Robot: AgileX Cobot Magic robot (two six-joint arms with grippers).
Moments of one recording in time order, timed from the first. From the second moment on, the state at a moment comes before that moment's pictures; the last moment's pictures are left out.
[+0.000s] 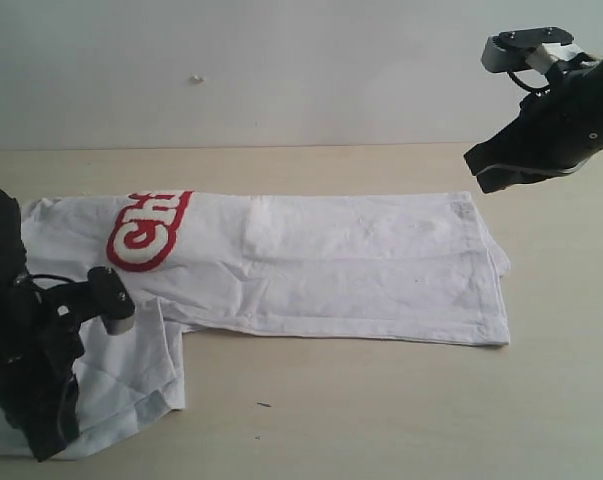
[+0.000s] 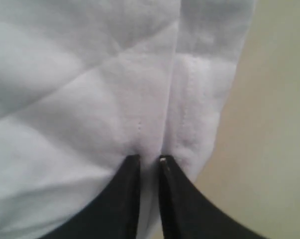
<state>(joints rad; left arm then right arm) -0.33 1.82 -0.85 -0.18 0.80 0.84 -0.07 1.71 -1.20 0.47 0.71 -0.64</state>
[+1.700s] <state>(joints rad) -0.49 1.81 -0.80 -0.06 0.66 0.70 -0.07 1.71 -1.20 0.51 0.72 -0.67</state>
